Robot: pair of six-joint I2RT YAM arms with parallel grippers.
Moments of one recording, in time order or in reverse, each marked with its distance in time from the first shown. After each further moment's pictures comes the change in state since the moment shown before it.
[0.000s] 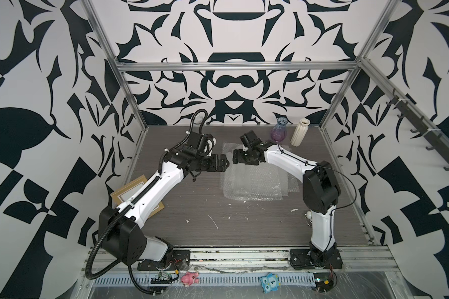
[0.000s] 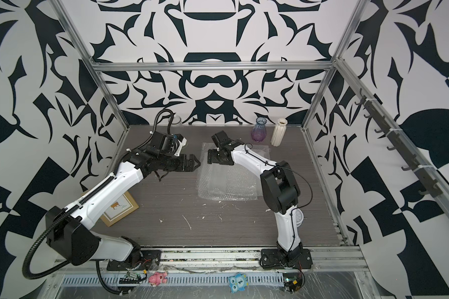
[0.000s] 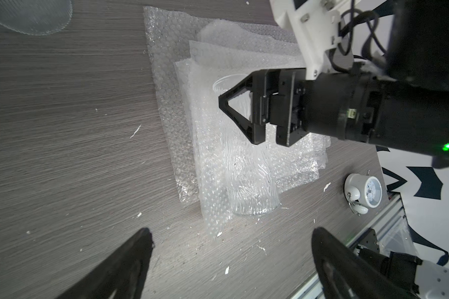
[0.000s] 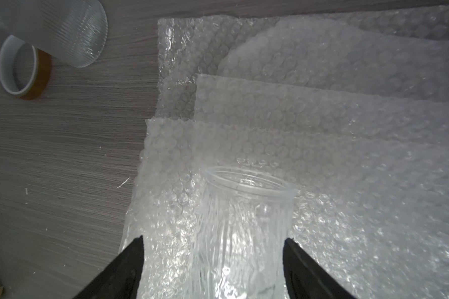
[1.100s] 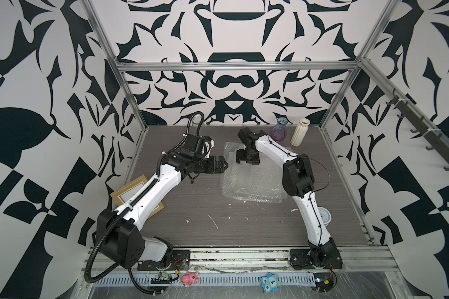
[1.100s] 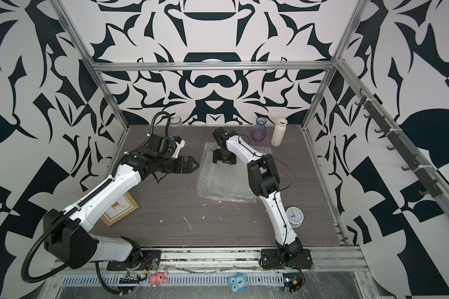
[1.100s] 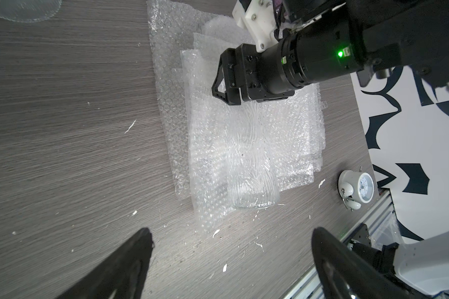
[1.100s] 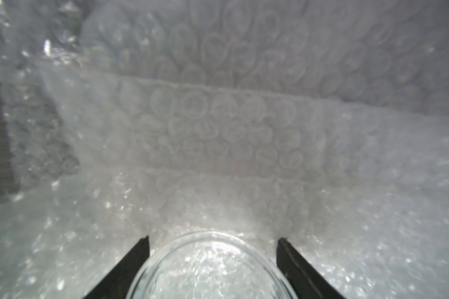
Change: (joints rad) left arm 0.028 -0.024 -0.060 0.040 0.064 -0.011; right arm -0.077 0.373 0.462 -0.392 -0.031 -0.012
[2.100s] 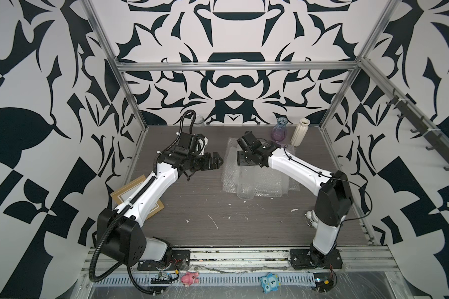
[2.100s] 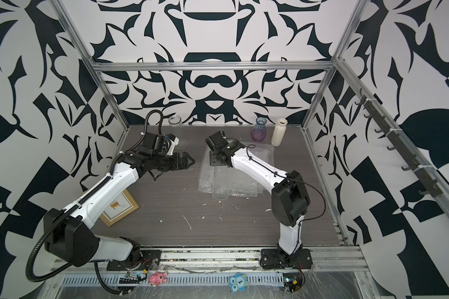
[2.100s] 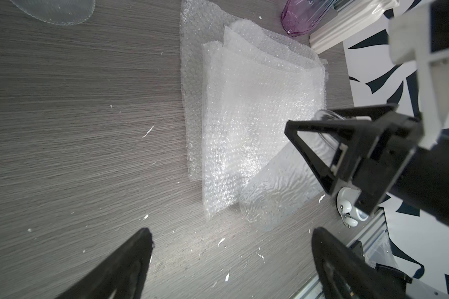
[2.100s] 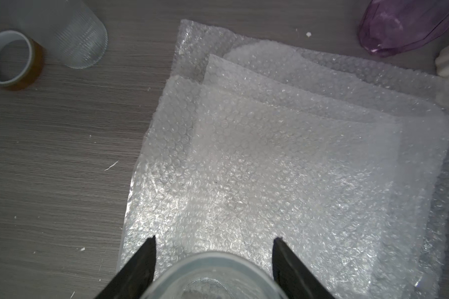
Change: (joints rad) left arm 0.078 0.008 -0.010 0.025 0.023 -0.021; right arm 0.211 -0.622 -0.593 0.330 0.318 -0.002
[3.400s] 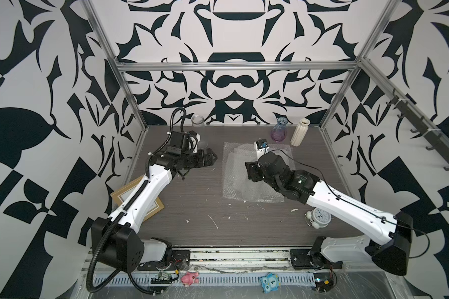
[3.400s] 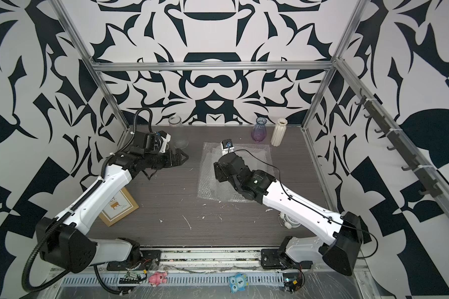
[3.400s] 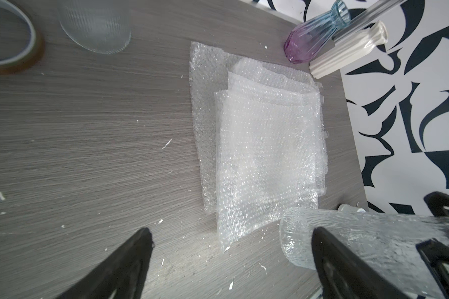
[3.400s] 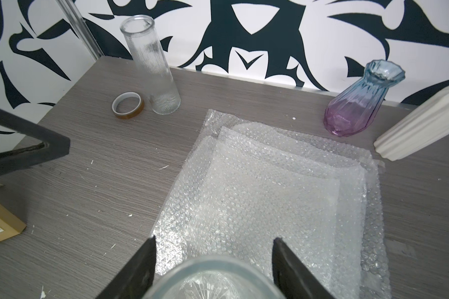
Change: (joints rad) left arm 0.069 -0.073 -0.003 0.005 -0.024 -0.002; right arm 0.165 -0.499 -0.349 0.243 0.138 -0.160
